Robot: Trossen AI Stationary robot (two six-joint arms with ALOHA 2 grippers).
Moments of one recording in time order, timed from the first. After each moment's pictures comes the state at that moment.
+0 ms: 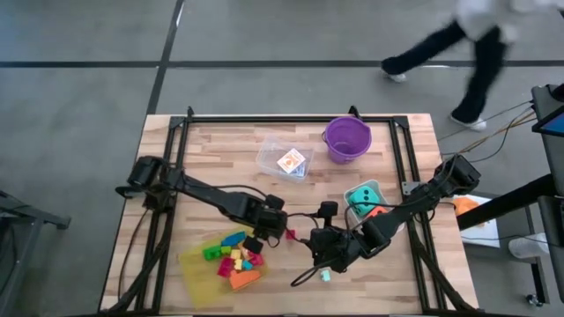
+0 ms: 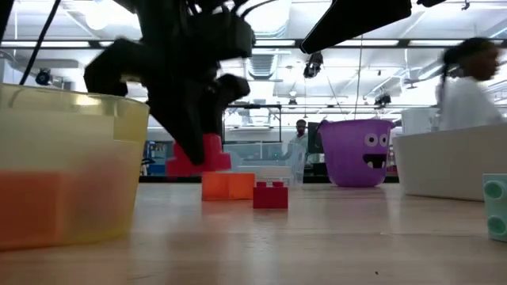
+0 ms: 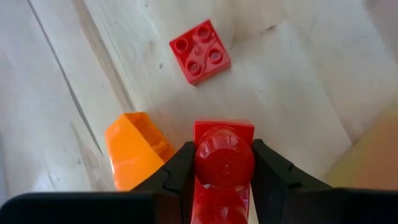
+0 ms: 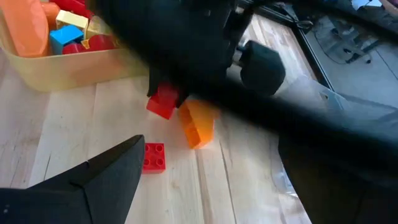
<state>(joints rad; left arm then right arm) -0.25 1.88 1.26 -0.61 -0.06 0.25 0.56 1.68 1.16 -0.36 0.78 0.24</state>
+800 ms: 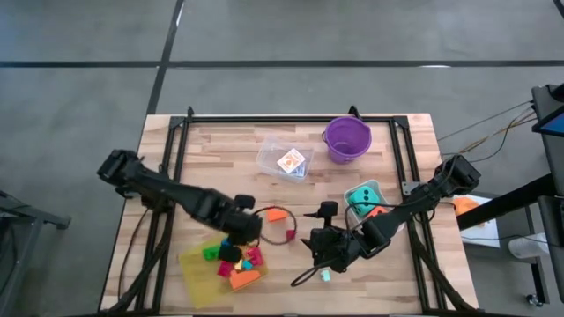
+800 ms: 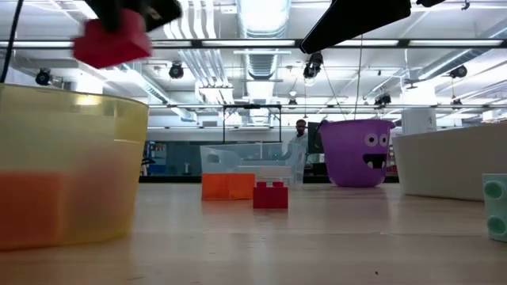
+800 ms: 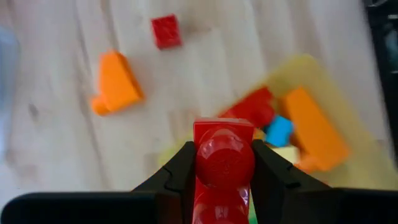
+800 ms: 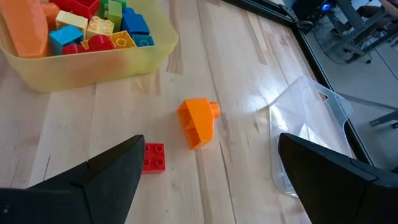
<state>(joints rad) -0.39 1.62 1.39 -1.01 -0.05 -0.18 0.56 1.68 1.16 -0.36 0.78 0.24</state>
